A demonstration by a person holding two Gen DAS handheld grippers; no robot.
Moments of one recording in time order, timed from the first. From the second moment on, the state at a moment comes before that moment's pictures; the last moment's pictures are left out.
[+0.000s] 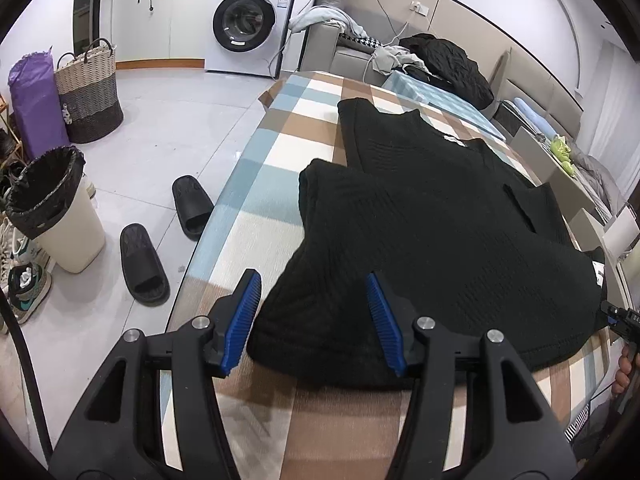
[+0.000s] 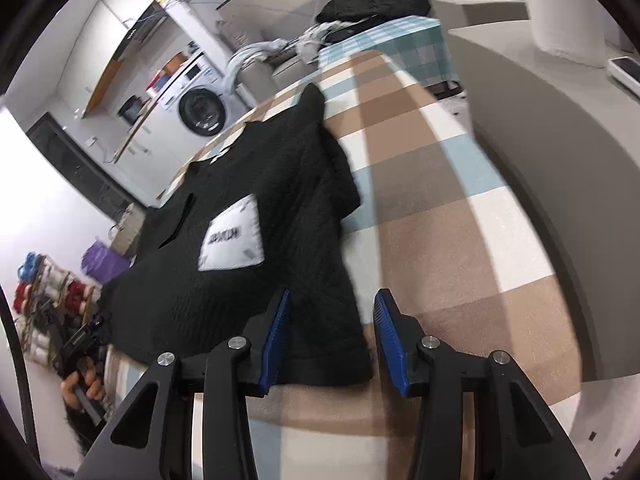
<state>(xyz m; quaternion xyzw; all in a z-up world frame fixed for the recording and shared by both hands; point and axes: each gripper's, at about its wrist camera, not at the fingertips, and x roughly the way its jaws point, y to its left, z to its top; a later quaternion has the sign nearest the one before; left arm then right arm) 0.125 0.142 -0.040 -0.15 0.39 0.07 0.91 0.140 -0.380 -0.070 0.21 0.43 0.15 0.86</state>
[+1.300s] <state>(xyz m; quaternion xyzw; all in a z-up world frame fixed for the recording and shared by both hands) 0.158 0.130 0.041 -0.13 0.32 0.07 0.94 0.173 -0.398 -0.004 0.36 0.33 0.15 0.86</state>
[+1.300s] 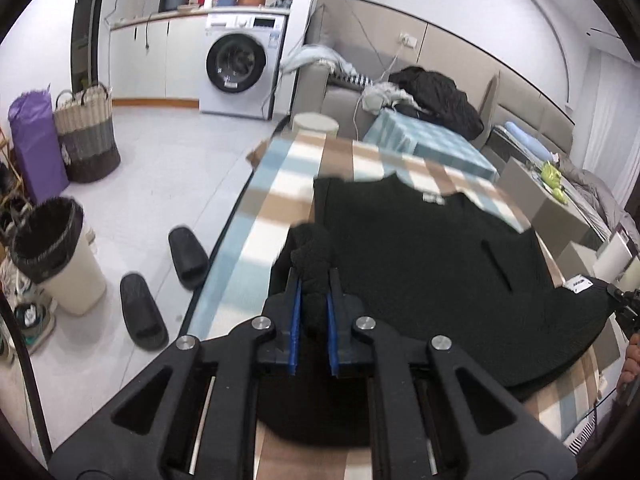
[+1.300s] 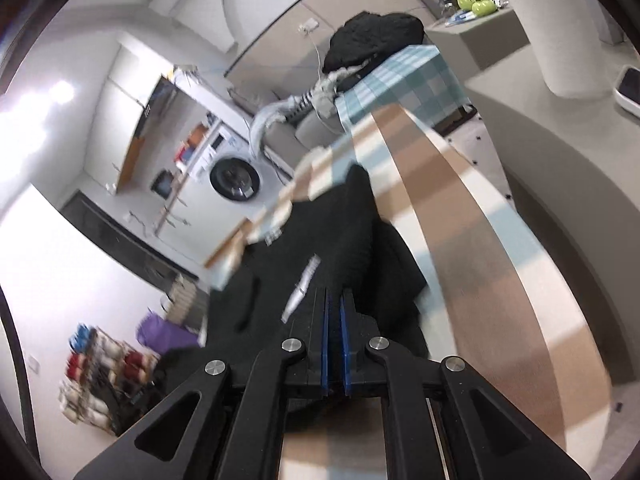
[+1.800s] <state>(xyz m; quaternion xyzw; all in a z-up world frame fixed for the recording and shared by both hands) 0.275 0.169 0.027 -0.18 0.35 0.09 0.92 0.309 -0.400 -0.011 0.42 0.35 0.06 0.83</state>
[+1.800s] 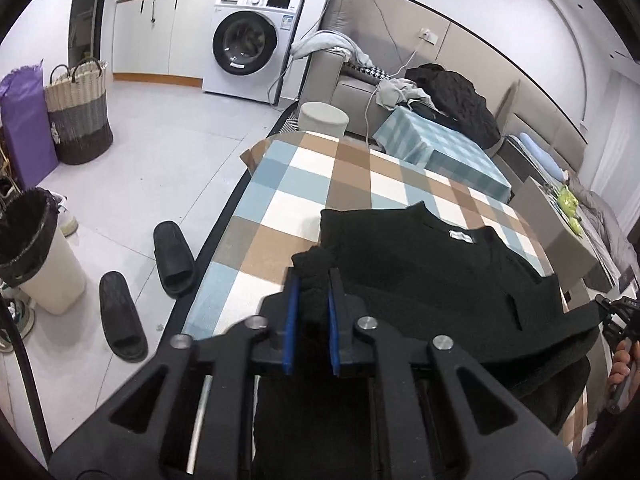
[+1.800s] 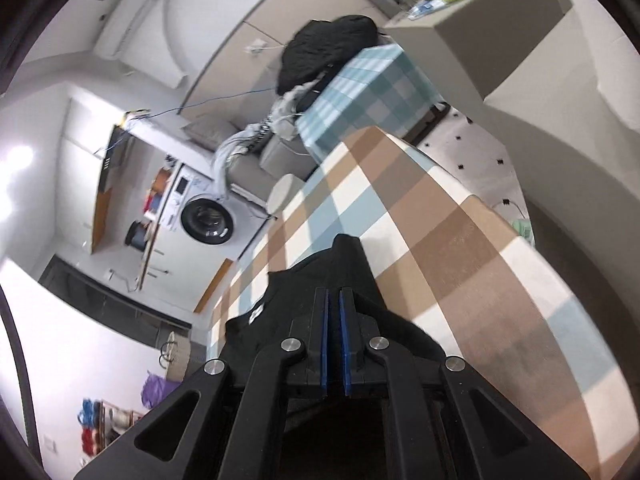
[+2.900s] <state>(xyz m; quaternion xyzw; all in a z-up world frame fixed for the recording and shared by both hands) 0.302 0.152 0.005 -0.19 0.36 0.04 0.91 0.351 -0.388 -0.025 0.47 0.39 0.18 0.78</state>
